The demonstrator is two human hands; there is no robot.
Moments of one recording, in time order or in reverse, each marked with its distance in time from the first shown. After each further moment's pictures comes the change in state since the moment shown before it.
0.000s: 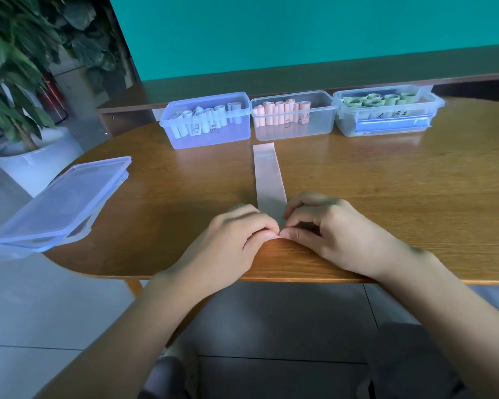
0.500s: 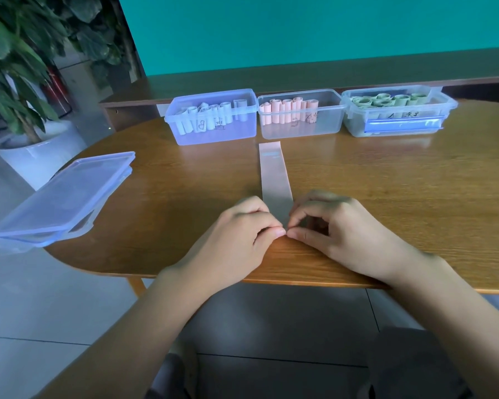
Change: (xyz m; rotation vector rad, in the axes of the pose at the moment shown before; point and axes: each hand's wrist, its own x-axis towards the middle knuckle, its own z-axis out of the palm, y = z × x) left_hand 0.006 0.001 0.004 0.055 0.034 -0.056; right_hand 0.004 0.003 0.000 0.045 0.020 0.022
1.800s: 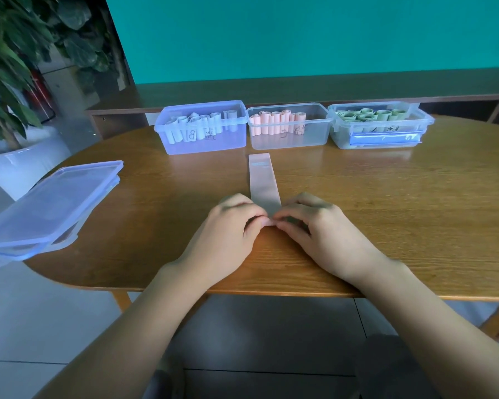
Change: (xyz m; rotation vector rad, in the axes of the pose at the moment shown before) left_hand 0.023 -0.018 0.012 -0.032 0.131 -0.018; right_hand 0.012 0.007 0.016 -0.146 0.171 0.040
